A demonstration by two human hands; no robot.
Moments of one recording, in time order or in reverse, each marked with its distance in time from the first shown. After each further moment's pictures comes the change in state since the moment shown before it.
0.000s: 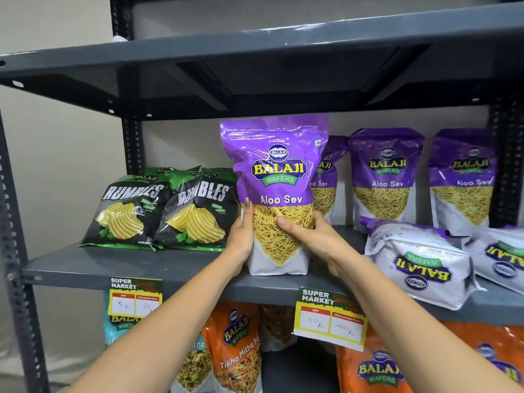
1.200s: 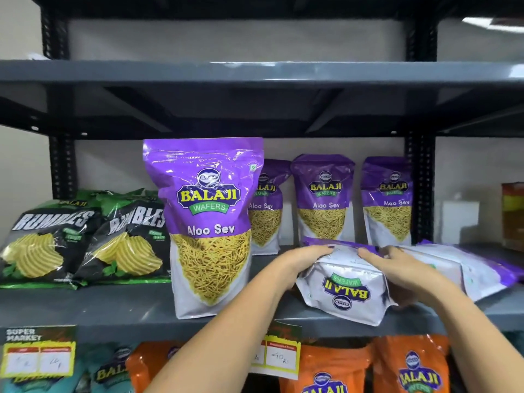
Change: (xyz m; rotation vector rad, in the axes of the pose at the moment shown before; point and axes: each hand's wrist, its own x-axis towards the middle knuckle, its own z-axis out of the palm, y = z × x) left_hand -0.031 0.043 0.185 0.174 -0.672 -0.279; right_hand -0.076 -0.019 -0.193 -0.458 0.381 0.368
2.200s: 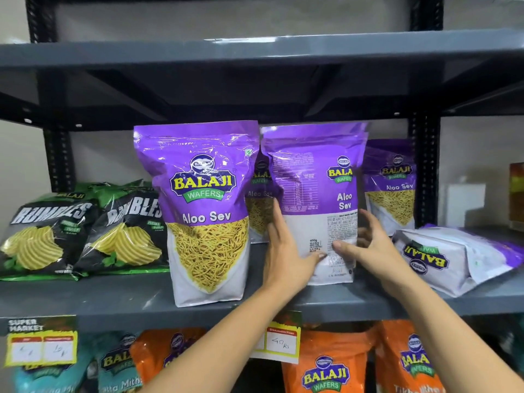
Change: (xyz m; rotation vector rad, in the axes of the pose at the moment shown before) left_hand -0.035 -0.032 0.006 0.383 0.620 0.611; right_hand 0.051 0.026 0.045 0.401 0.022 -0.475
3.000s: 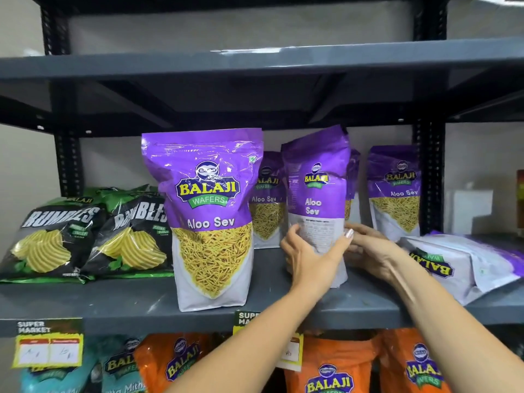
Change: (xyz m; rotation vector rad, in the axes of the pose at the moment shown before) left_hand -0.002 0.026 0.030 -0.380 0.055 -0.297; right_hand 0.030 -0.005 -0.002 0.420 -0.179 0.293
